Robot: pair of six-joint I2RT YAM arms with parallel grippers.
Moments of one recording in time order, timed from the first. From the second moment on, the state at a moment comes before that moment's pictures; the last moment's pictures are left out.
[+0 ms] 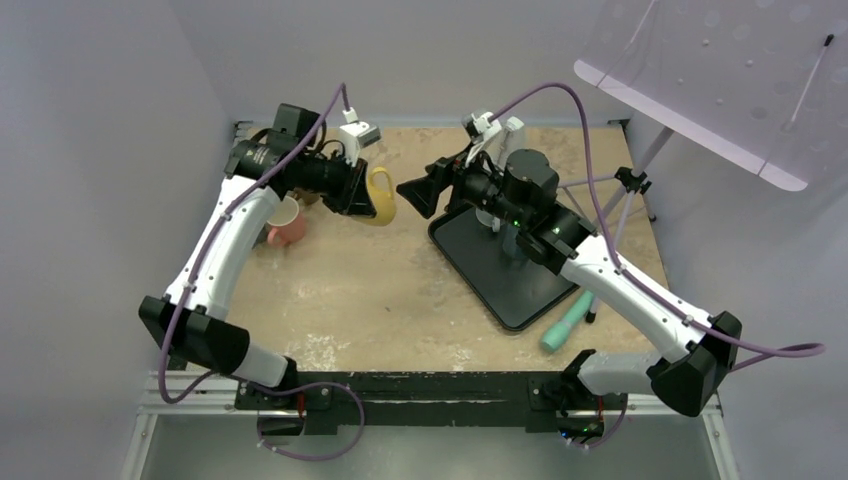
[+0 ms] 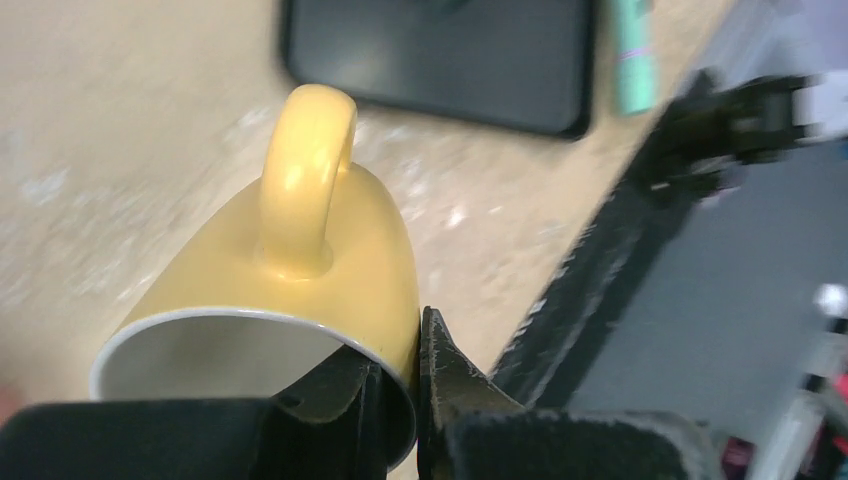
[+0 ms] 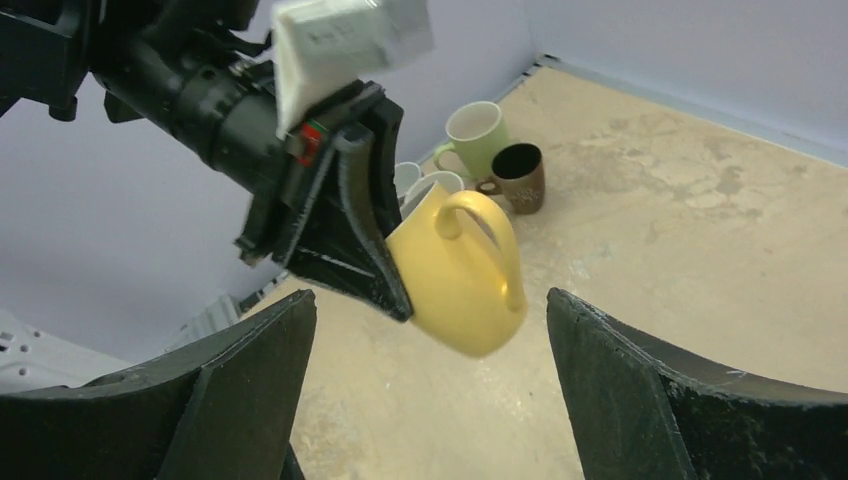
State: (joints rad) left arm -0.30 1.46 1.68 -1.10 0.73 0.15; right arm 0.74 1.27 1.25 0.02 -0.22 0.37
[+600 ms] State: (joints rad) left arm -0.21 2.00 1.72 -1.13 0.04 0.47; right arm 0.72 1.31 1.37 -0.51 0.29 0.34
